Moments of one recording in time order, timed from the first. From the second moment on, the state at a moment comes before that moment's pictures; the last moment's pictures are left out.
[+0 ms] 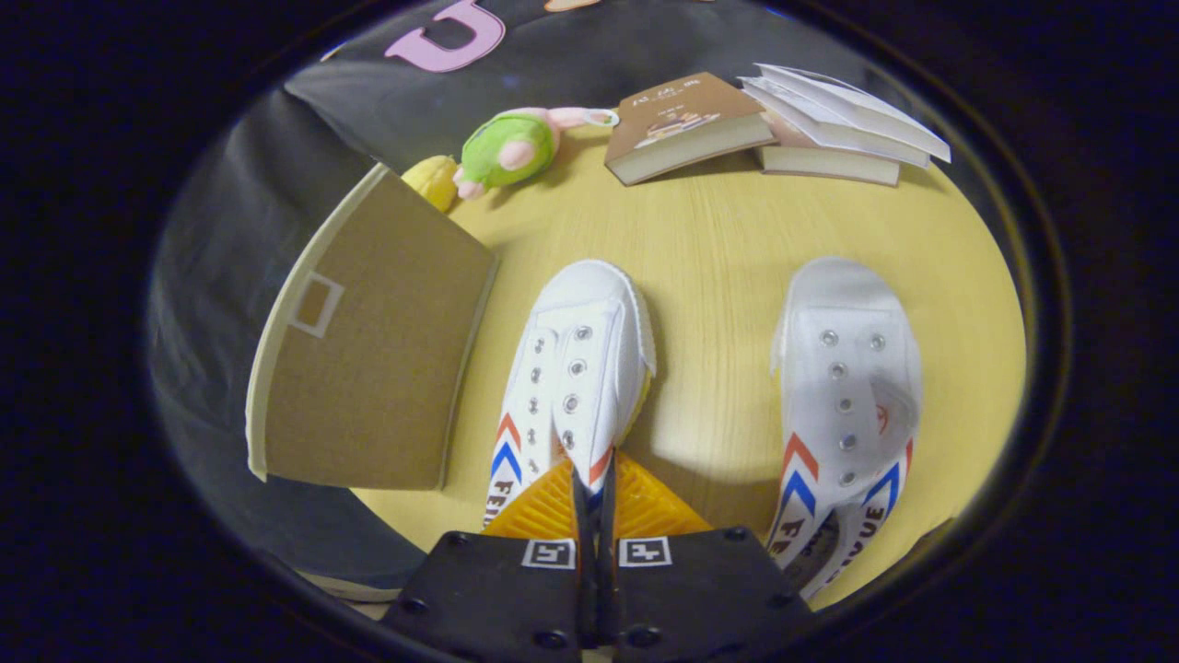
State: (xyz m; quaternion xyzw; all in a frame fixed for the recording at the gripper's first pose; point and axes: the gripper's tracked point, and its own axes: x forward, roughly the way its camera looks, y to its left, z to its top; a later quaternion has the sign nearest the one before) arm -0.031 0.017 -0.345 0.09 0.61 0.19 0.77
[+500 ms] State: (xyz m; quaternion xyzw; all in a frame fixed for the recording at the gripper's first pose) arm 0.009 0.065 -0.223 0.17 0.56 0.19 0.79
